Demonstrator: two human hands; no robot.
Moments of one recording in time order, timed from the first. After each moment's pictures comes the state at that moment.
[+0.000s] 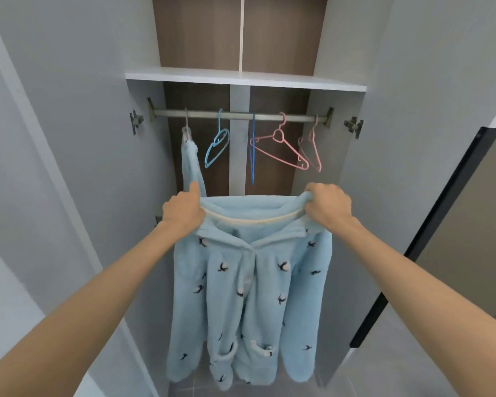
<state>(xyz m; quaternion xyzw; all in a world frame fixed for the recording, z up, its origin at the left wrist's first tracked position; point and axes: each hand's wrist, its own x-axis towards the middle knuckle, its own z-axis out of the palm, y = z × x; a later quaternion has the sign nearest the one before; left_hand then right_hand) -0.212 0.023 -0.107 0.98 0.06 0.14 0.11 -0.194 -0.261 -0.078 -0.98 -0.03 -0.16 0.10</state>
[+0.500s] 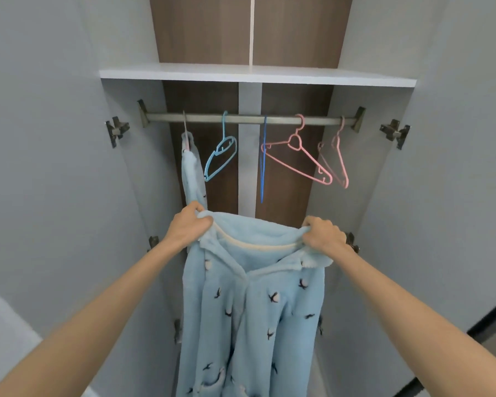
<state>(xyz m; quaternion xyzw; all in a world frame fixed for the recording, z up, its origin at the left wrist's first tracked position) -0.070 0.040 -0.148 0.89 0.10 0.08 0.44 -0.031 -0.246 -0.150 -0.99 0.01 0.05 0.16</state>
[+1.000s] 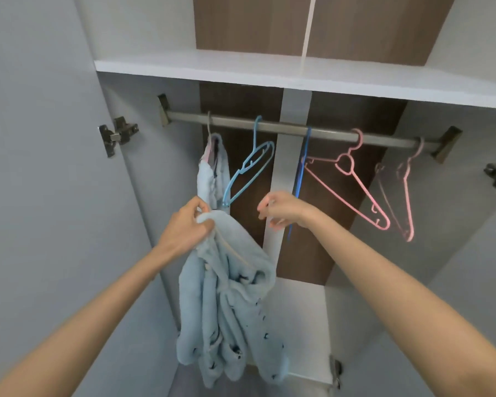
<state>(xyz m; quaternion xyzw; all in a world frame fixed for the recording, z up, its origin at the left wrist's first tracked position) 0.029 0.065 -0.139 0.89 0.13 0.17 0.41 0.169 -0.125 -0.103 -0.88 -0.19 0.24 0.36</state>
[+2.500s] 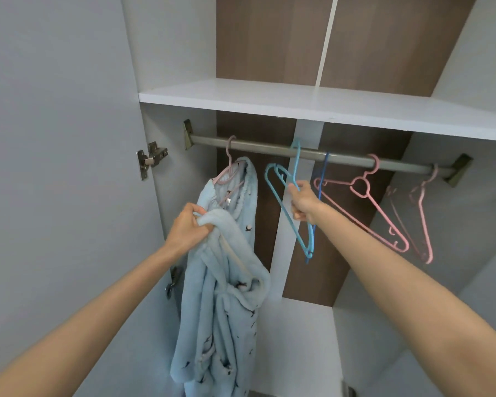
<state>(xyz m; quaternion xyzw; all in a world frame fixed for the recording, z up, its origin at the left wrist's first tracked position) 0.038 0.125 -0.122 0.83 0.20 0.19 0.49 0.199 -0.083 -0.080 -0.81 -0.05 0.14 0.57</state>
